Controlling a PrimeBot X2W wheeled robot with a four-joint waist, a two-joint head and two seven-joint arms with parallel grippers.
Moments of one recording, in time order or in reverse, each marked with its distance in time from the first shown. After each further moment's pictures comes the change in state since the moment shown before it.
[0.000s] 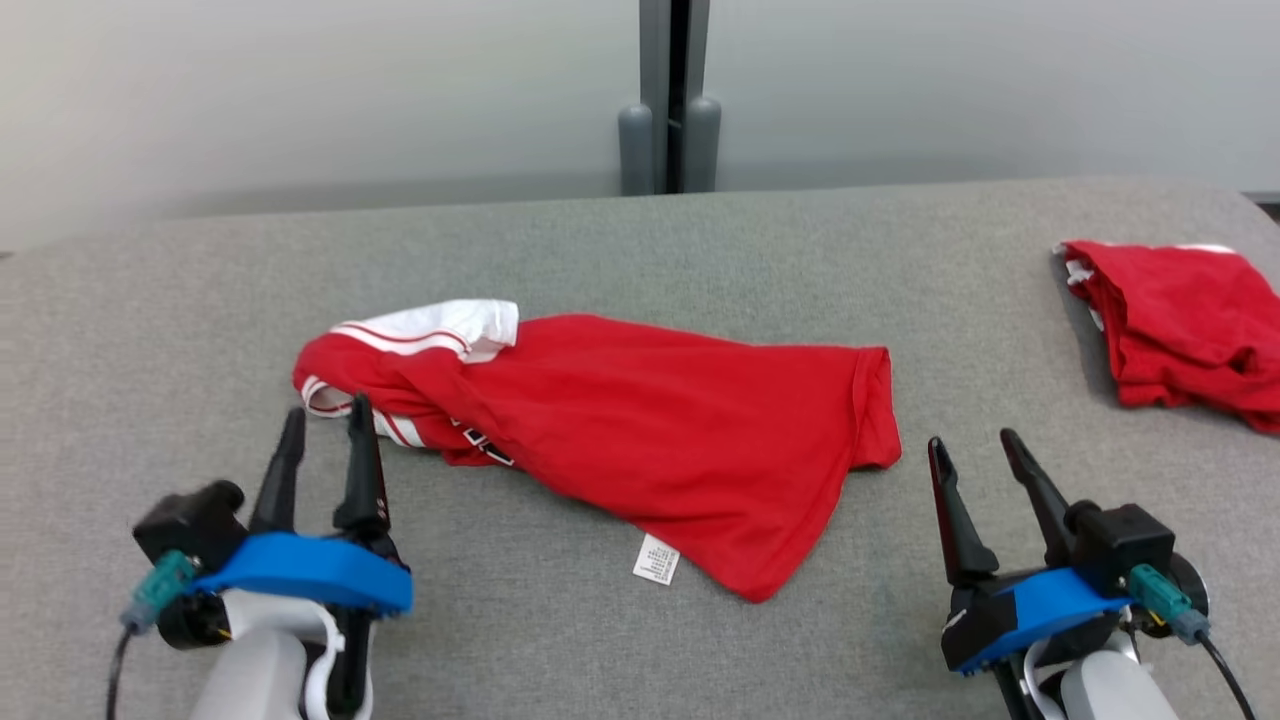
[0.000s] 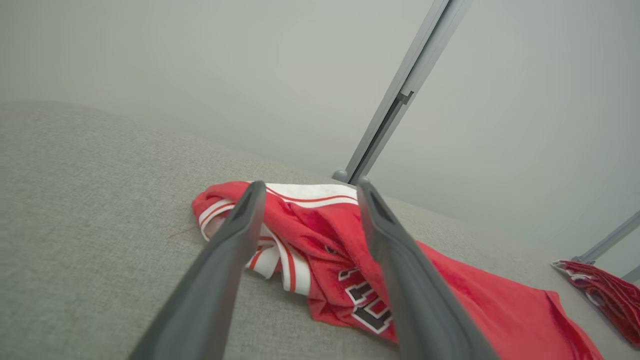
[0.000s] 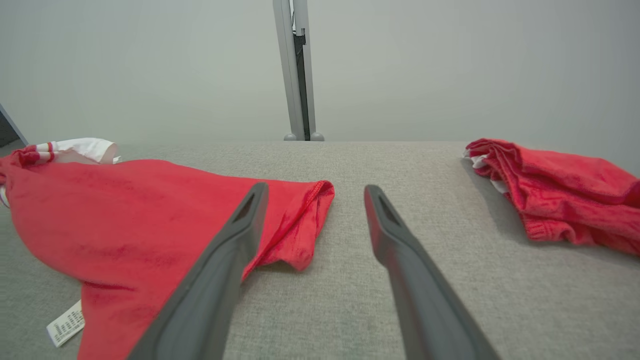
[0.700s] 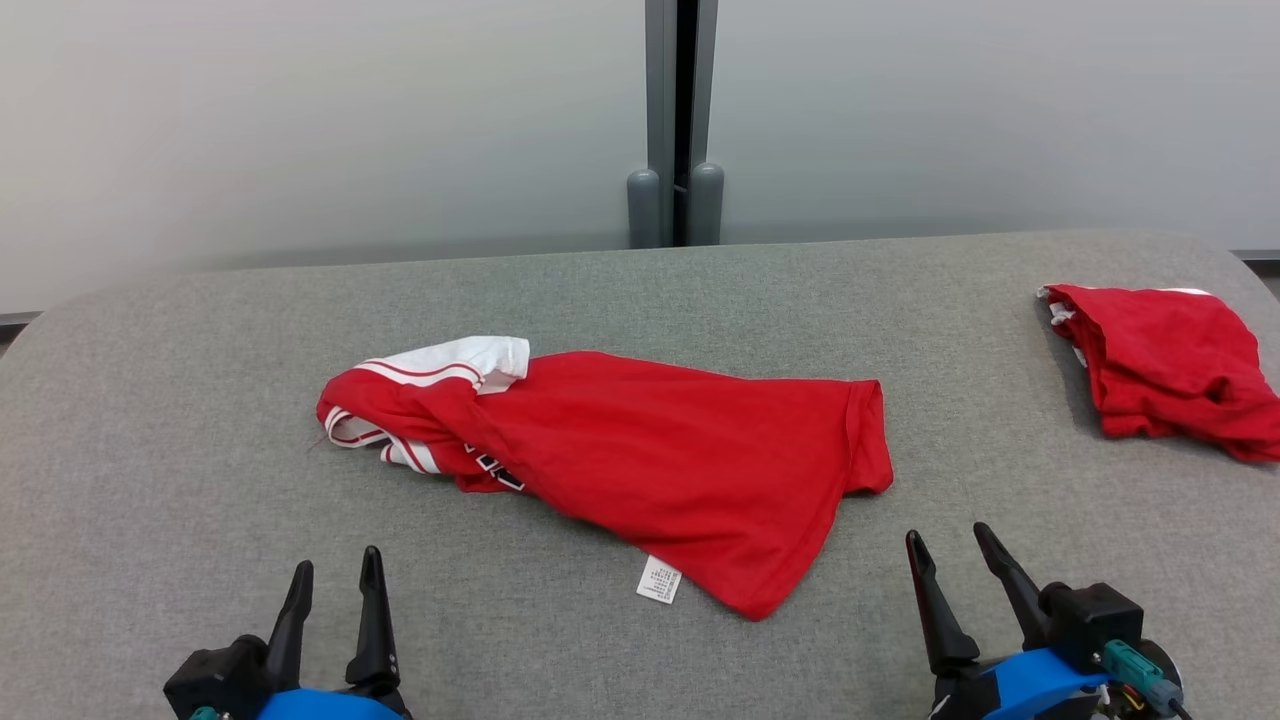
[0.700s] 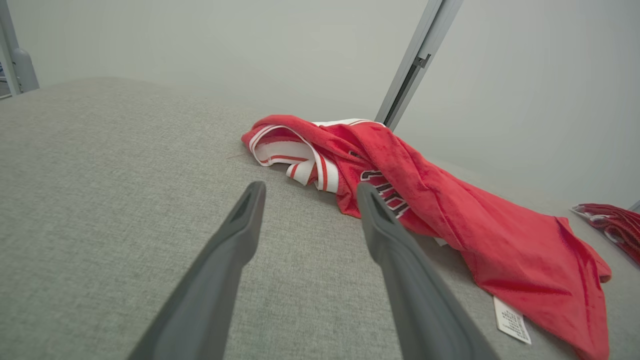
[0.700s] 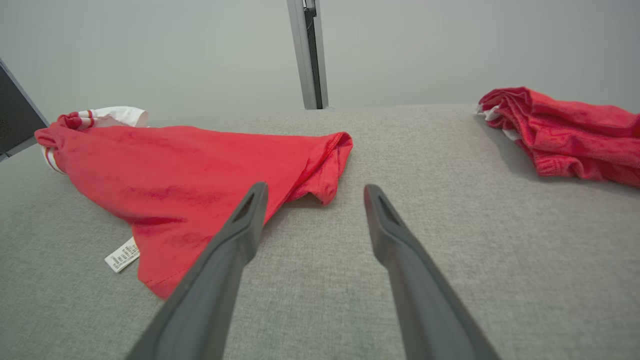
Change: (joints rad) left arm 0.291 -0.056 0.072 -0.125 0.160 0.010 0.000; right arm 0.119 0.000 0.050 0.030 0.047 0.000 0.000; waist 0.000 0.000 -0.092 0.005
